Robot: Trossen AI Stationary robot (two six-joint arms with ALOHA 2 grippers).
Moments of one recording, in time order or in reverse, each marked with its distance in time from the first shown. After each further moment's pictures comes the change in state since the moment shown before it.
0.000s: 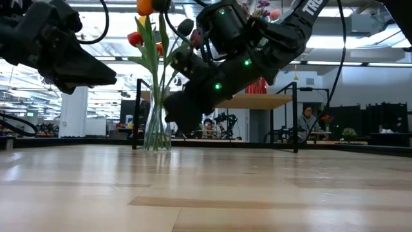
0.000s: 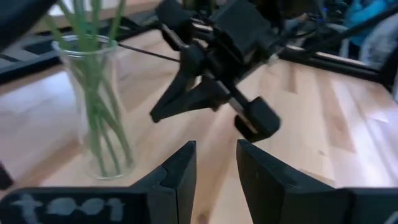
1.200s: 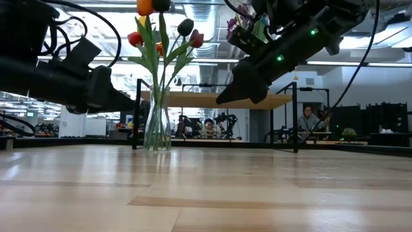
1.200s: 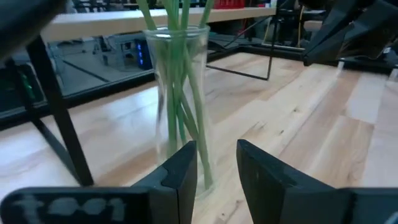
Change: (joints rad) left arm 0.145 0.691 0.000 0.779 -0.283 0.169; right arm 0.040 -0.421 -0.353 -0.158 -0.007 0.110
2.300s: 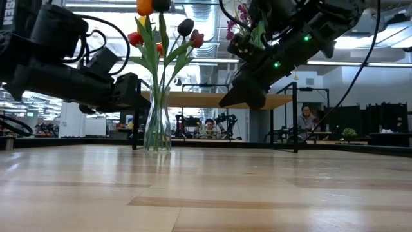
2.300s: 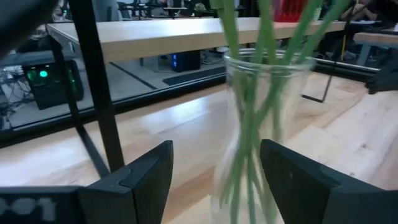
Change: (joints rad) left arm 0.220 -0.001 0.005 0.086 0.056 0.069; right arm -0.049 0.000 0.000 -0.023 0.039 -0.086
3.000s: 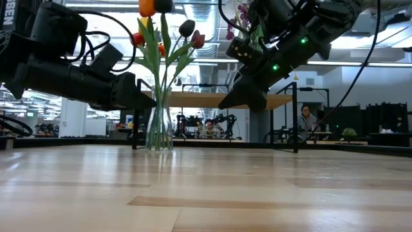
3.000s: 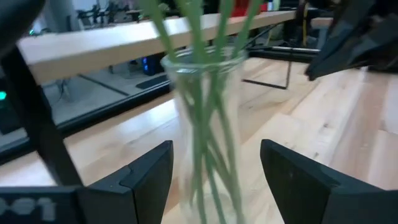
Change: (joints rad) left arm 0.017 0.000 0.000 0.033 0.151 0.121; right arm -0.032 0.000 0.000 -0.002 -0.059 -0.066
